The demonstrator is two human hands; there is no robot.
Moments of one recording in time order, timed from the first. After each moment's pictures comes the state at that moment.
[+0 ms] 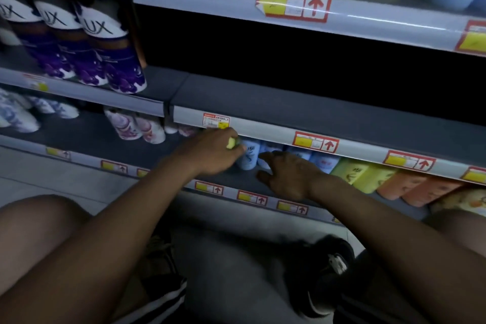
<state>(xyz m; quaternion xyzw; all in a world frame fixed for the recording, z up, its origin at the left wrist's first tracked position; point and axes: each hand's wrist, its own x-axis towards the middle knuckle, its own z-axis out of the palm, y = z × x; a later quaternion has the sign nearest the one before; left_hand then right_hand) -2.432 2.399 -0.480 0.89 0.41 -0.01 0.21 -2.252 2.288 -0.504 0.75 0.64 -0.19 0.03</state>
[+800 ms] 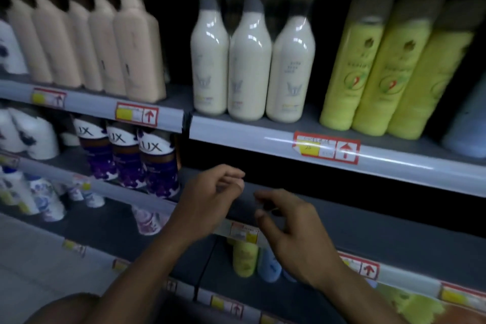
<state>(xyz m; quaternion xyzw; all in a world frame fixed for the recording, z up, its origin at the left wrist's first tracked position) -2.469 2.464 -0.386 0.75 0.37 0.39 0.38 -2.303 2.352 -0.399 0.64 0.66 -0.07 -0.40</state>
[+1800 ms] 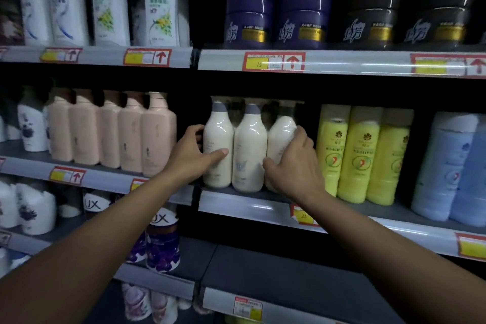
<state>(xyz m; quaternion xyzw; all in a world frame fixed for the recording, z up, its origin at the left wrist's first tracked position) -2.485 2.578 -0.223 0.75 0.36 0.47 0.30 -2.298 2.441 -0.220 0.74 0.50 0.12 -0.43</state>
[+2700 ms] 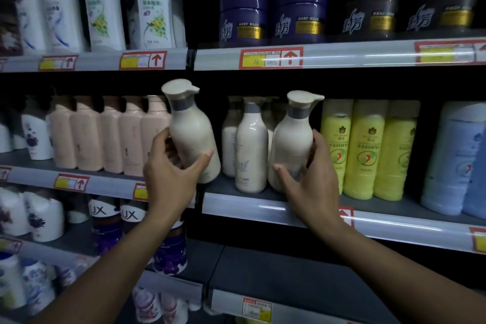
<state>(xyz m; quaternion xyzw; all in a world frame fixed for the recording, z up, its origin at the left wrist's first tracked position) -2.504 2.529 -0.247 0.62 0.31 0.68 0.23 -2.277 2.430 -0.266 0.61 0.50 0.17 -0.60</state>
